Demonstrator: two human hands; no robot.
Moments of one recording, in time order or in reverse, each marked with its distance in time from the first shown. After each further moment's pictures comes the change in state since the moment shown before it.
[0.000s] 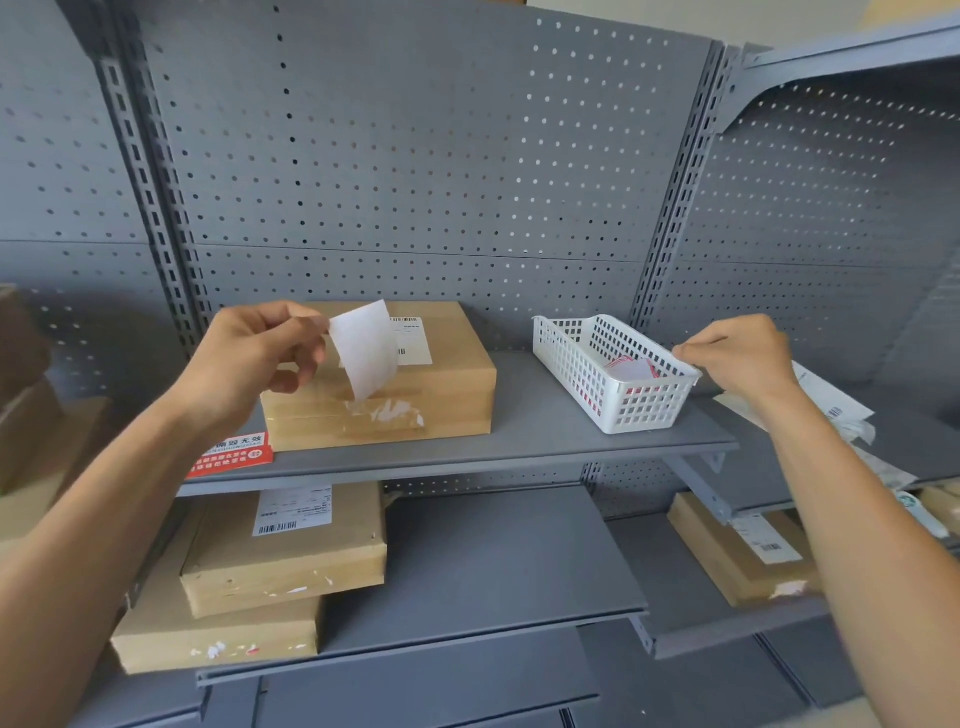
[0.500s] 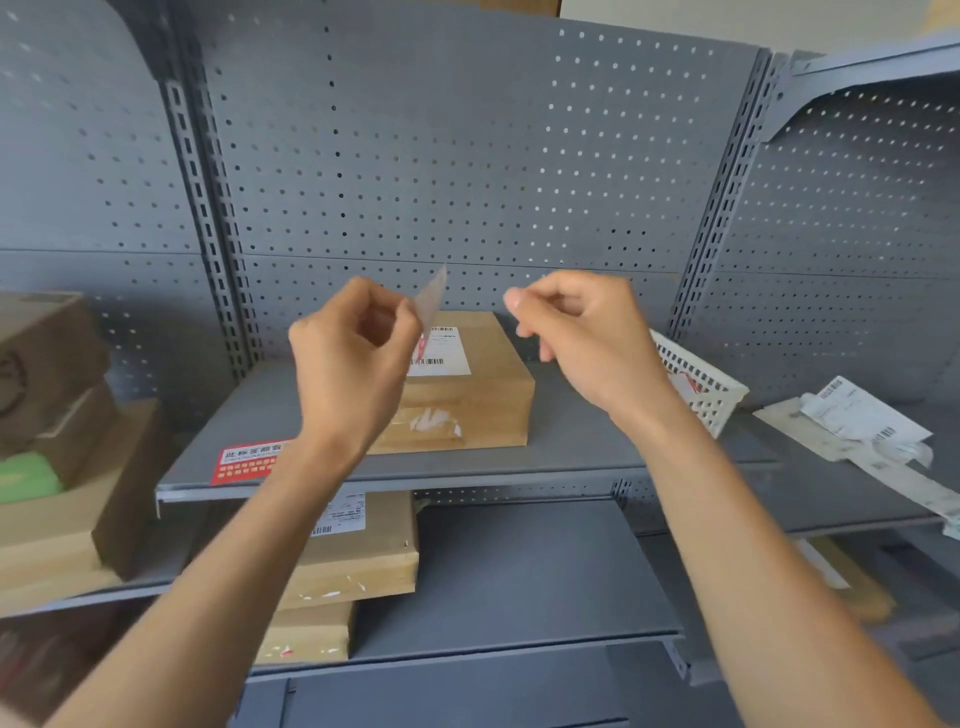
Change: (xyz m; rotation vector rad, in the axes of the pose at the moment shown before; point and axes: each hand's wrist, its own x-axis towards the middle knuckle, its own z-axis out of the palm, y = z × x) left_hand -0.023 0.027 0.066 0.287 0.521 0.460; right_hand -0.112 -0.156 0.057 0.479 -0.245 -0.416
